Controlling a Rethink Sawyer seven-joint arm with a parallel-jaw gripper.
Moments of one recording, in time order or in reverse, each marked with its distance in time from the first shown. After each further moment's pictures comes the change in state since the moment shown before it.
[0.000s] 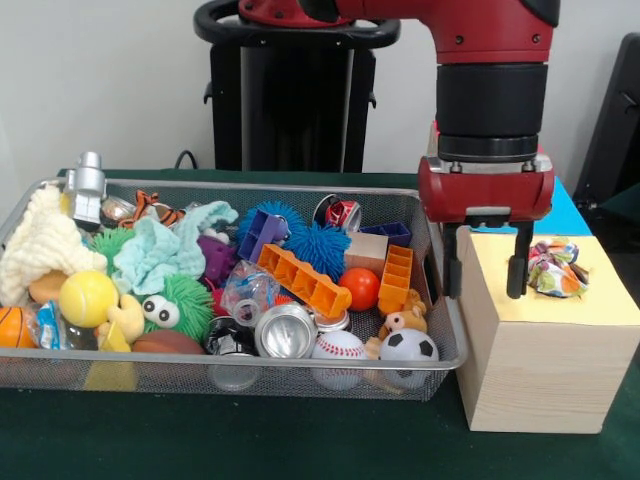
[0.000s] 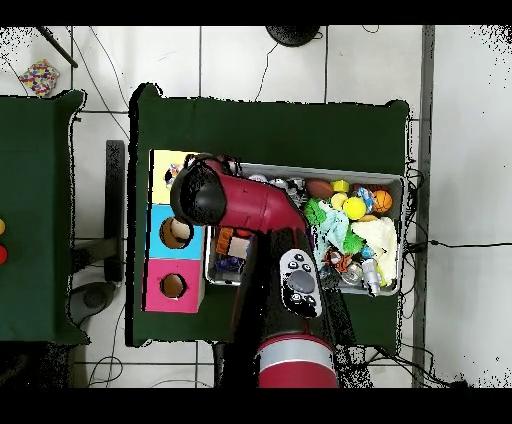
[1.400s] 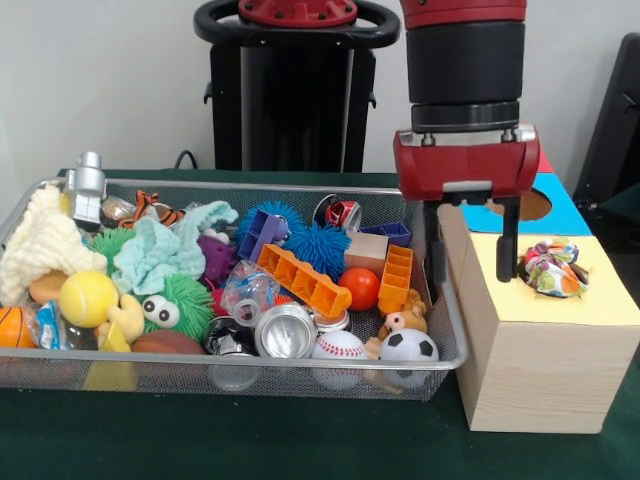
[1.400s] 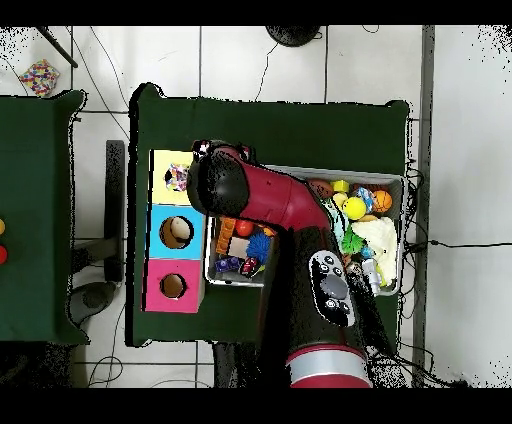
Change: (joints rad) arm -0.082 -0.058 0.060 0.000 0.018 0.055 0.001
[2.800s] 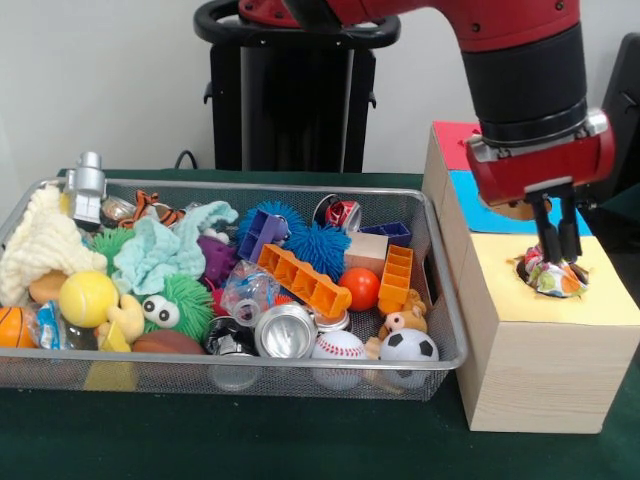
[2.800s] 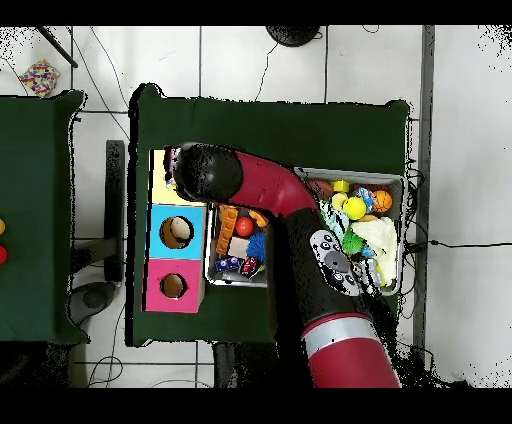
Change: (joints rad) arm -0.105 0.023 0.240 0.003 0.000 0.199 0.000
